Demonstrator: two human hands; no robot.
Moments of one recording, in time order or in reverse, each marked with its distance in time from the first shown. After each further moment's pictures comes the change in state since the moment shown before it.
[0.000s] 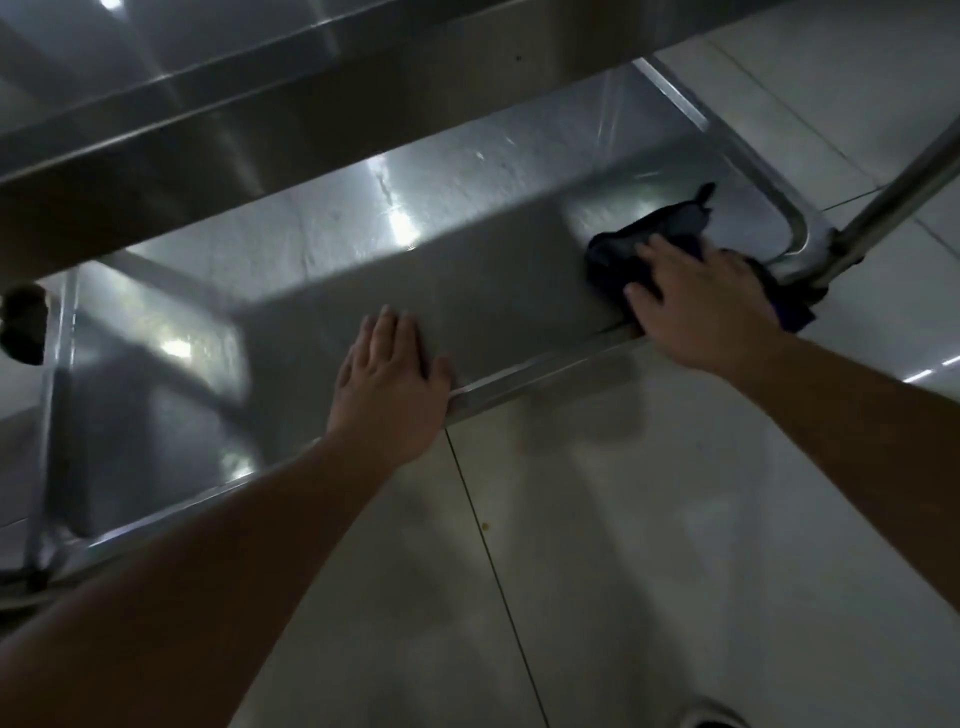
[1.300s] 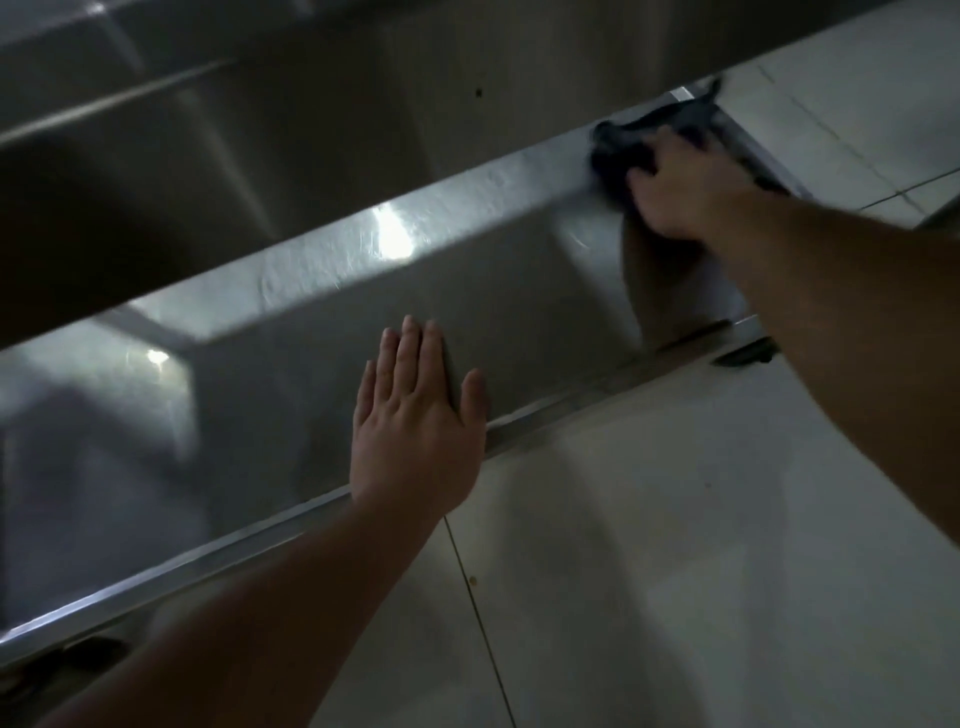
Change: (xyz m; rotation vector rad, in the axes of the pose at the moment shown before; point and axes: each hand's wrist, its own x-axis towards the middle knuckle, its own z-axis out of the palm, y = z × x) left_hand 0.012 0.044 0.026 -0.082 0.069 0.019; right_hand 0.163 0.014 -0.030 0.146 0.054 0.203
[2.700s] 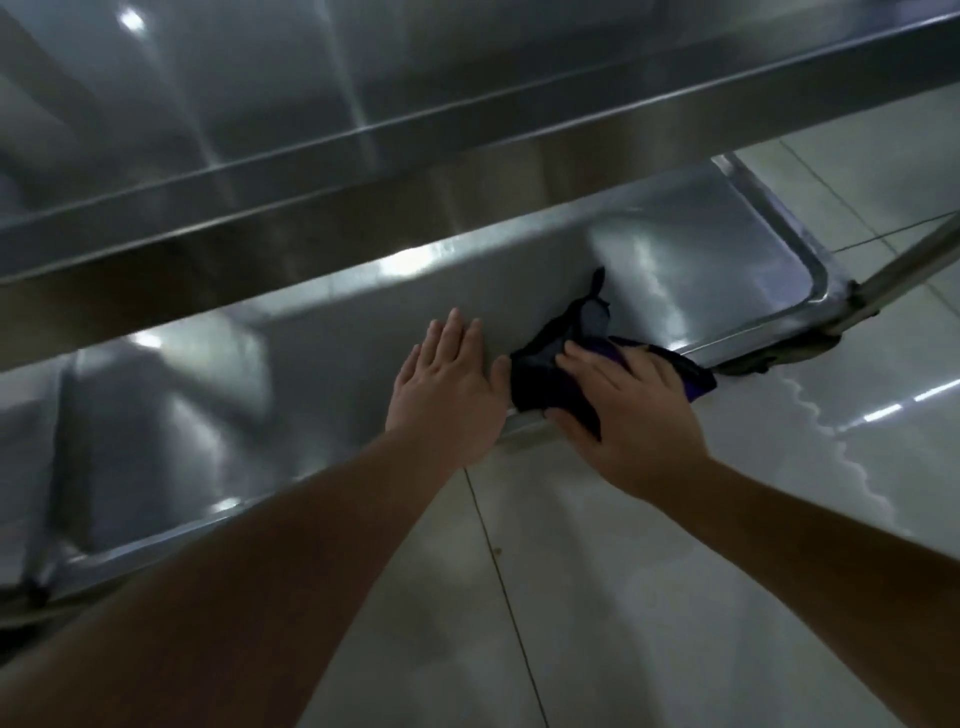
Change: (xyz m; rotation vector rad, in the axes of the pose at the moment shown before) left_hand 0.006 -0.018 -0.030 -0.013 -0.200 0.054; right_hand -0.236 -0.024 0.084 -0.093 0.171 -0.536
